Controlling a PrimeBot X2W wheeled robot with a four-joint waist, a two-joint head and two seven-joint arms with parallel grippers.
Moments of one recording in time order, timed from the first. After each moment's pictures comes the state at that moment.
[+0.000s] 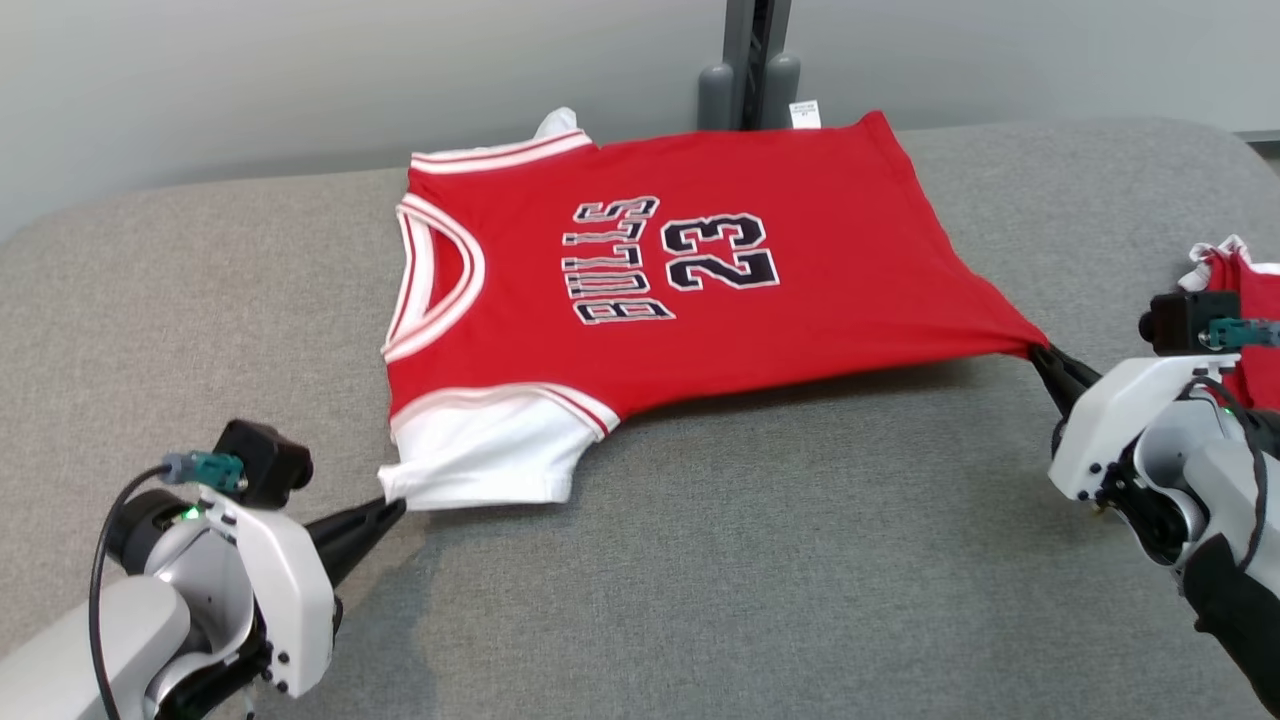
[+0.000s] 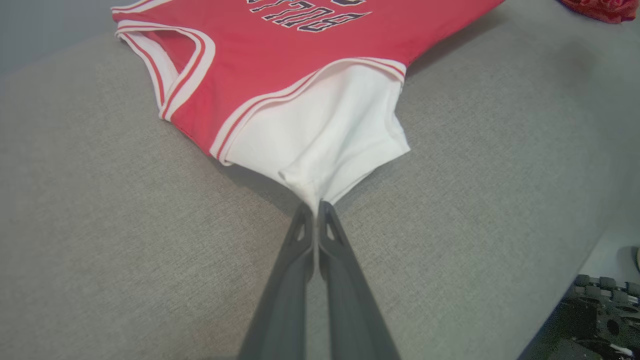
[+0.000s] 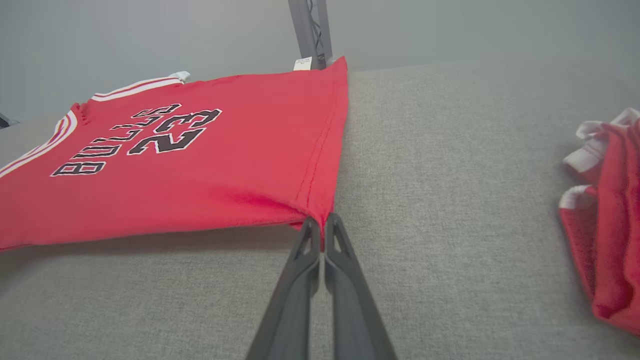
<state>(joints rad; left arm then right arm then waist) -0.56 0.71 -0.98 0.28 -0.99 -0.13 0.13 -0.82 -0.39 0.89 0.99 1.05 0.13 -0.09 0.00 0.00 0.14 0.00</state>
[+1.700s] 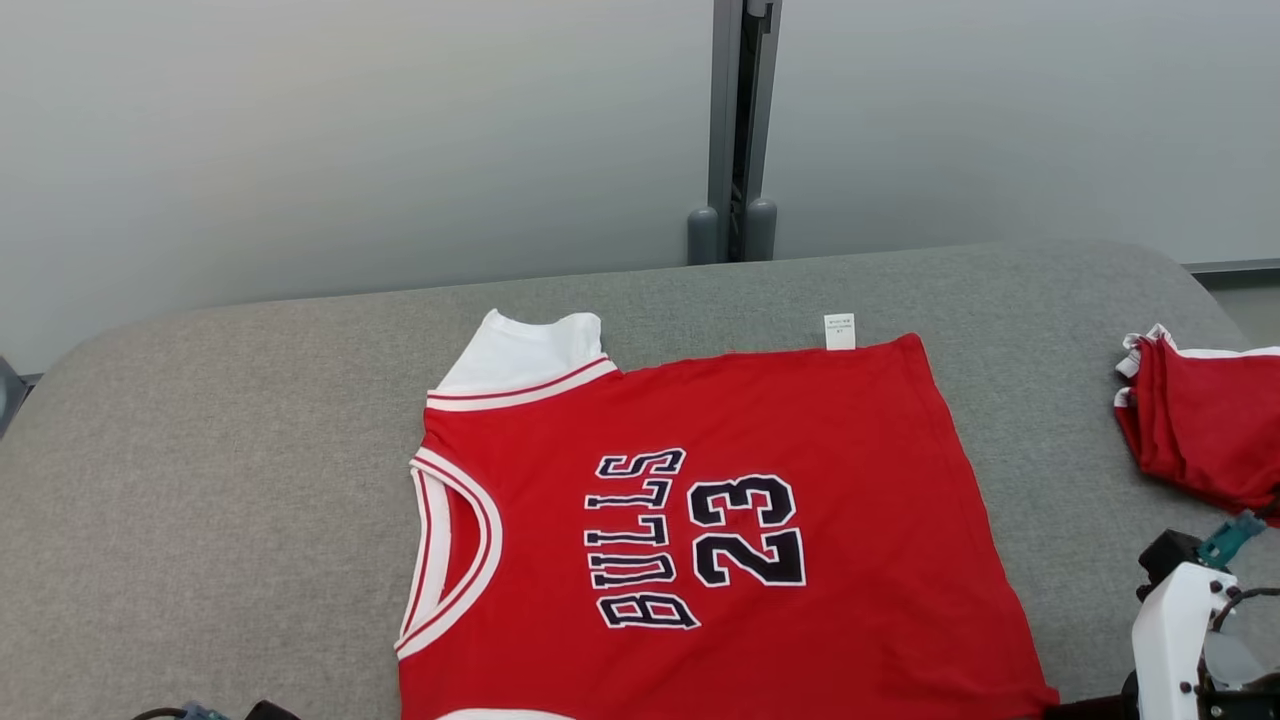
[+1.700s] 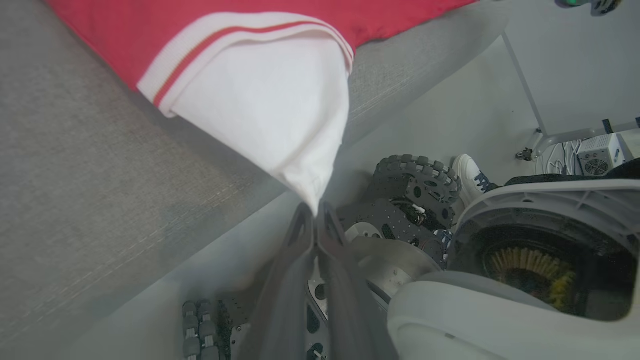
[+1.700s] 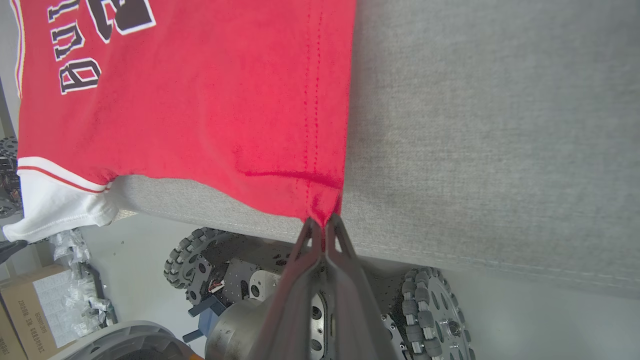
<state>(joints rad) -0.27 0.98 -1.23 -0.15 -1.40 -0.10 0.28 -0.48 -0.72 1.01 0.55 1.57 0.13 0.69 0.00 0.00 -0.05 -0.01</state>
